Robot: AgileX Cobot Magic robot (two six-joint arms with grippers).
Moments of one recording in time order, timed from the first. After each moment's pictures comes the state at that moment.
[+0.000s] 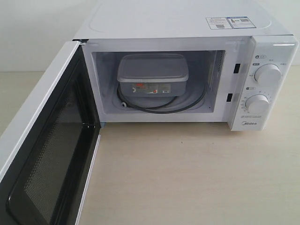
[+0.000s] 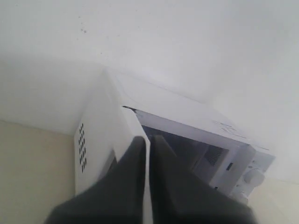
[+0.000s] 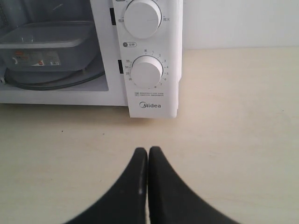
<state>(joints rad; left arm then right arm) 0.00 0.00 -0.37 -0.49 0.42 0.01 0.03 0.01 0.00 0.05 0.34 0.03</state>
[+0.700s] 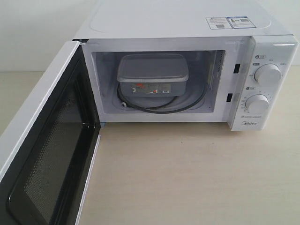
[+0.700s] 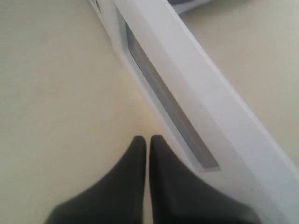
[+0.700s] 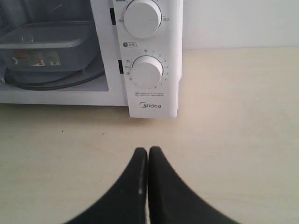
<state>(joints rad) -0.03 0.79 -0.98 -0.26 1.21 0.43 0.03 0.00 0.00 0.05 0.34 0.03</state>
